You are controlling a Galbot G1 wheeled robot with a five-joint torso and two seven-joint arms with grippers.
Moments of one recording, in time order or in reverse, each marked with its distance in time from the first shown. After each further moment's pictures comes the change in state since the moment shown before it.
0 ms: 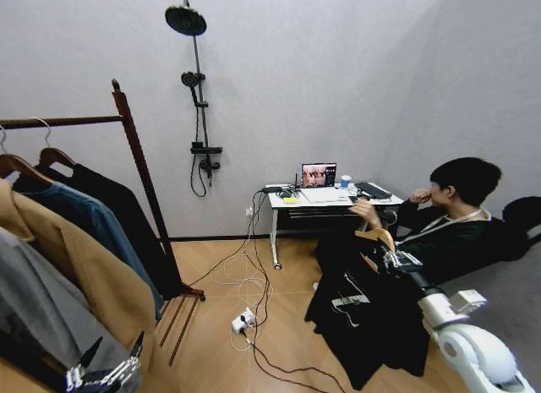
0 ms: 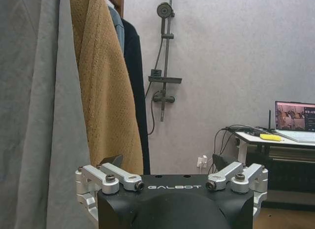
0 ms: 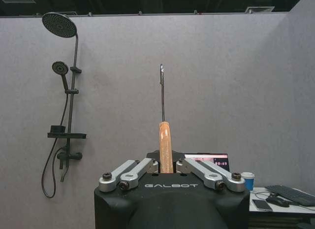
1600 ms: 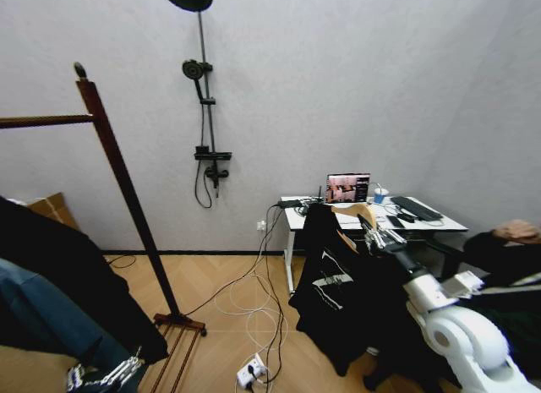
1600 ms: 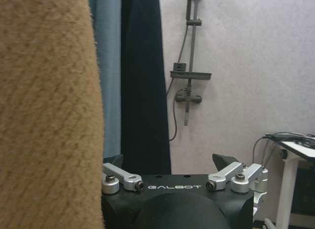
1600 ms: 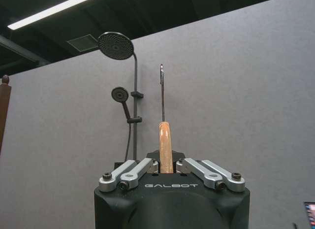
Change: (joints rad) left arm 0.000 0.000 0.000 0.000 0.000 0.000 0.000; right arm 0.207 -0.005 -0.152 0.201 0.070 -0.145 0.043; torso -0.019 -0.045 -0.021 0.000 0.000
